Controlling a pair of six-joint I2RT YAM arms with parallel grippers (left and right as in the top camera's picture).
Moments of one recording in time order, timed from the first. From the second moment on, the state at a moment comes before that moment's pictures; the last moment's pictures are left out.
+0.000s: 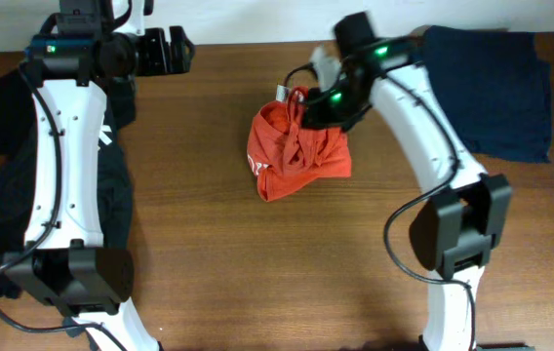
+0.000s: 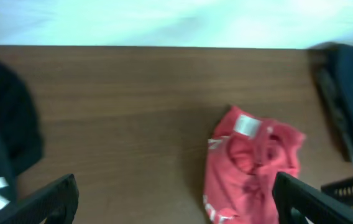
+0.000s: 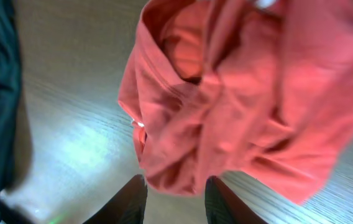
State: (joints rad) left arm -0.01 1.97 2.21 -1.08 0.28 -0.07; right arm 0.30 2.16 2.09 -1.20 -0.40 0.08
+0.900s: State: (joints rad) left arm 0.03 1.97 2.21 -1.14 0.10 -0.07; right arm 0.48 2.24 2.01 -1.08 -0.04 0.38
